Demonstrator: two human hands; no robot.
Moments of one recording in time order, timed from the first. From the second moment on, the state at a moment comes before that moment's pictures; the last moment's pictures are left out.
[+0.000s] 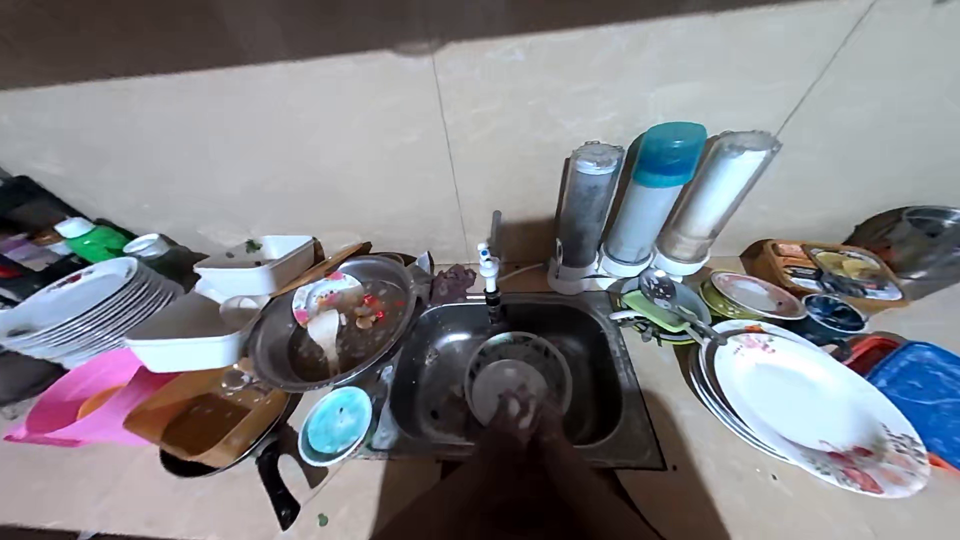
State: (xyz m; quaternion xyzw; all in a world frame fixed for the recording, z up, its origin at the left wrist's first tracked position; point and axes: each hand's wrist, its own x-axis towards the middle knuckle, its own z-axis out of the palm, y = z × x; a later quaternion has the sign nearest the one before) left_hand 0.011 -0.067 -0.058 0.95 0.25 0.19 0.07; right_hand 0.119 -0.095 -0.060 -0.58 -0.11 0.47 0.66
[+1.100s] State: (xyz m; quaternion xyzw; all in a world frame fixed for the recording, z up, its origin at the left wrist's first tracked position) left_hand 0.031 -0.023 -0.019 0.92 0.36 0.04 0.12; right_hand 0.135 -0.114 -0.059 -0.33 -0.06 0.66 0.67
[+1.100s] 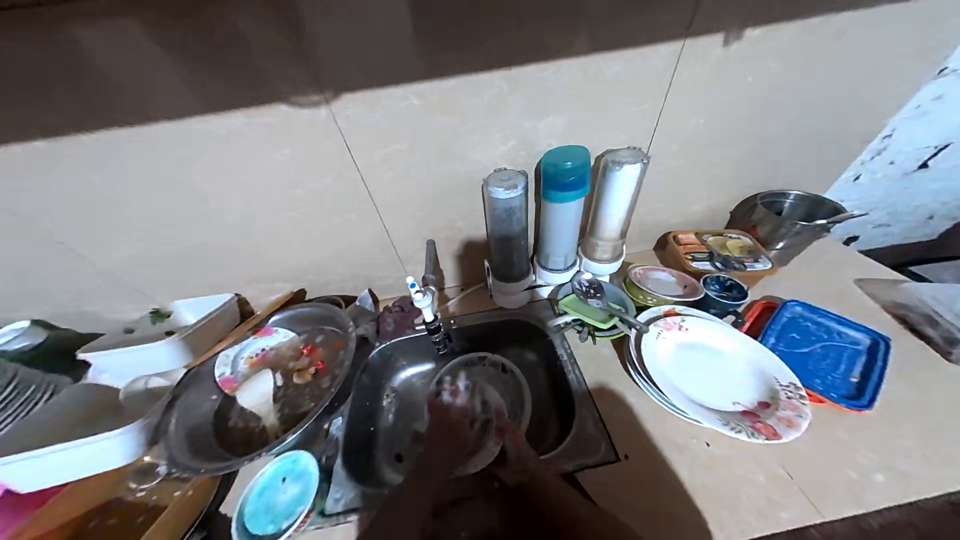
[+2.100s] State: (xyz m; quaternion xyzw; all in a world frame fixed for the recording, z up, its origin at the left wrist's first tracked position) left_hand -0.202 0.016 0.004 0.69 0.69 0.21 0.04; right_hand 0.495 -0.152 0.004 -0.85 -0.01 0.05 0.53
